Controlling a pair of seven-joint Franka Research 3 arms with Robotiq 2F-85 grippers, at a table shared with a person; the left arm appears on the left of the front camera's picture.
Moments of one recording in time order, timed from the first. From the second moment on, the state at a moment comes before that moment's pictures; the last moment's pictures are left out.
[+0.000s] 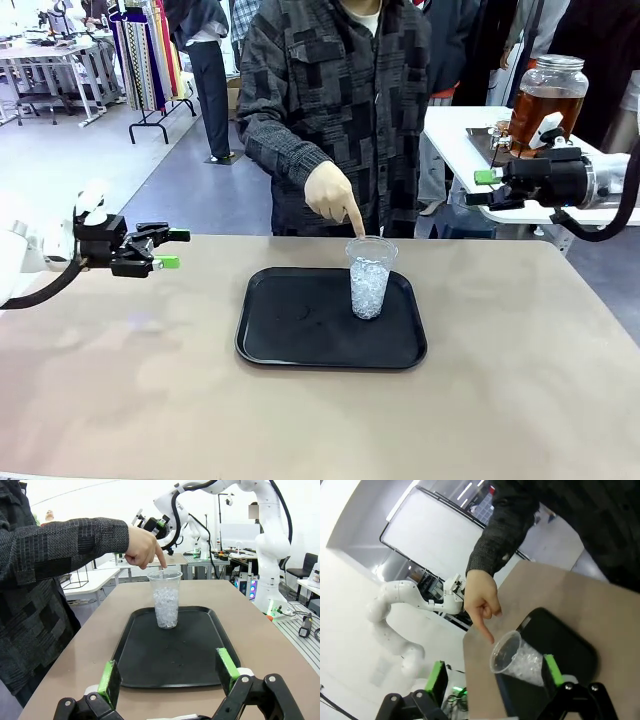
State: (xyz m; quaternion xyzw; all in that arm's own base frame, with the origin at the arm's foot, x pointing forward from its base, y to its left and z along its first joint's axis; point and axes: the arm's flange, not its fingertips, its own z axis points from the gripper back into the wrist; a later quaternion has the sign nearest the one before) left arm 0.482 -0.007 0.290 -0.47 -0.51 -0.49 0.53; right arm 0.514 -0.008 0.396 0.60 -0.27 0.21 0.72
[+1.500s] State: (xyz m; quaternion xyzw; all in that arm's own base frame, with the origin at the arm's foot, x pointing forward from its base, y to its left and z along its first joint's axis) left arm 0.482 -0.007 0.291 -0.47 -0.51 -0.49 0.53; right arm 0.482 0.015 0.324 0.43 -0.53 0.48 0.56
